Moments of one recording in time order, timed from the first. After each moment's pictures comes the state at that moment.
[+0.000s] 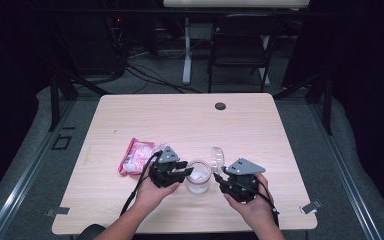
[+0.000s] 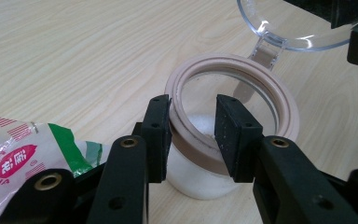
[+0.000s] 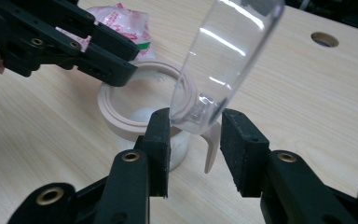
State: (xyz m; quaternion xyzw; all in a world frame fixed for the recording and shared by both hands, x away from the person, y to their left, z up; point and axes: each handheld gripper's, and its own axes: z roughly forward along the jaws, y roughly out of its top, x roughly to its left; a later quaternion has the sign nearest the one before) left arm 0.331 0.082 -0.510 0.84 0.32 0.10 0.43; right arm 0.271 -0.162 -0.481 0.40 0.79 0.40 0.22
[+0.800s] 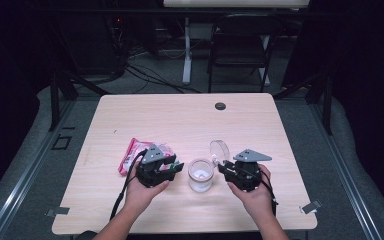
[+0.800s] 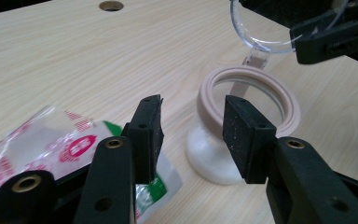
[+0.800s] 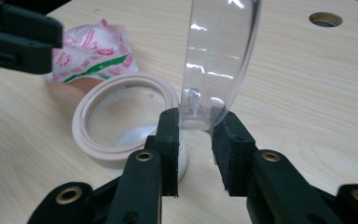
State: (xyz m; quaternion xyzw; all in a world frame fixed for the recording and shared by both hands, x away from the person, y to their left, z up) left arm 0.322 0.116 -0.495 0.81 0.35 0.13 0.46; right arm 0.304 -0.179 -0.494 0.45 0.76 0.43 0.18
